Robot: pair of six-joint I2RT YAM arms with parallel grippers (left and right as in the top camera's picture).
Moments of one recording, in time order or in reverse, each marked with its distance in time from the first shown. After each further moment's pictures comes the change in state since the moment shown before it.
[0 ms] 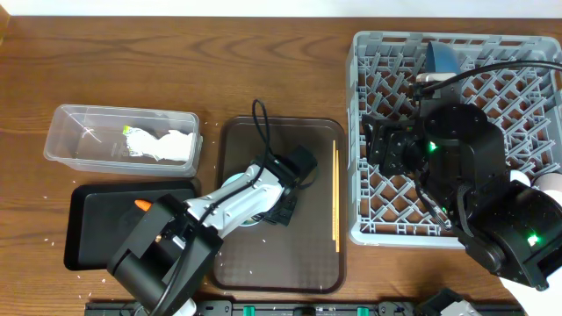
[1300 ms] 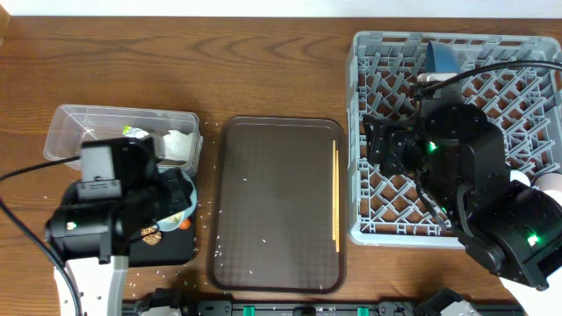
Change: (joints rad) left arm 0.838 -0.805 0.066 -0.351 0.465 0.053; right arm 0.000 0.000 0.000 -0.001 0.011 0.000
